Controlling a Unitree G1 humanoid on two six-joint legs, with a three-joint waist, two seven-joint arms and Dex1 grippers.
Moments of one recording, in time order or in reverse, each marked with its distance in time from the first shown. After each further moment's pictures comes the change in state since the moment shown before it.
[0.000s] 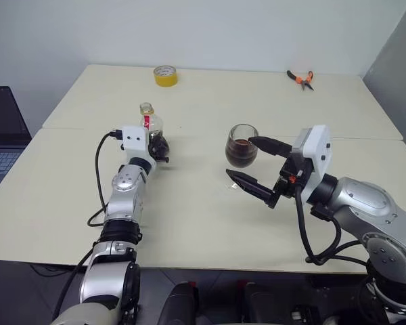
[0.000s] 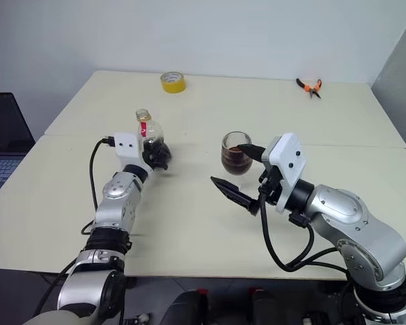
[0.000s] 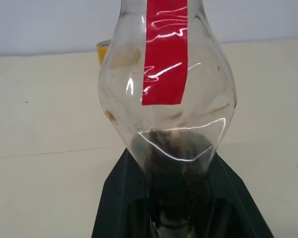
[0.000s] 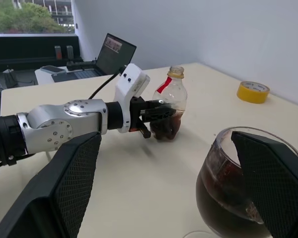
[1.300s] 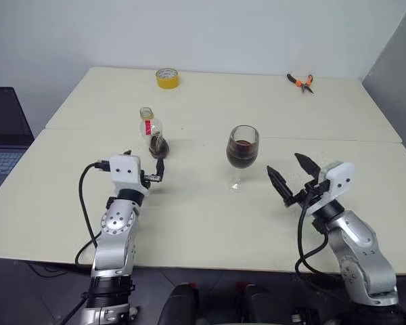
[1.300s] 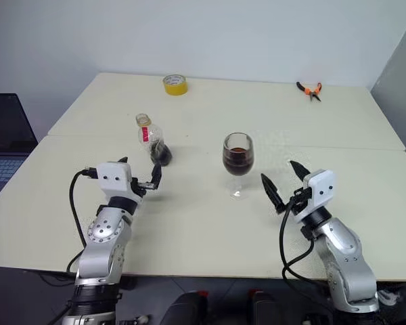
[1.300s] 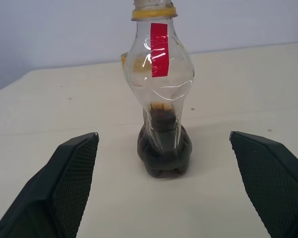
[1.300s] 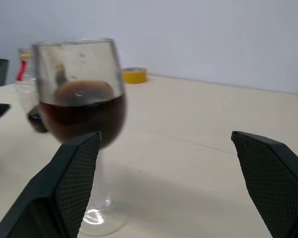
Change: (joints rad) left arm 0.463 -0.060 -0.028 -0.651 0.046 0.143 0.069; right arm 0.369 0.246 -0.062 0.421 -0.384 -0.686 -0.039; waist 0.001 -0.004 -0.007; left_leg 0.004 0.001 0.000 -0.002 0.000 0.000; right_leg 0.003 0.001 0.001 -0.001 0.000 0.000
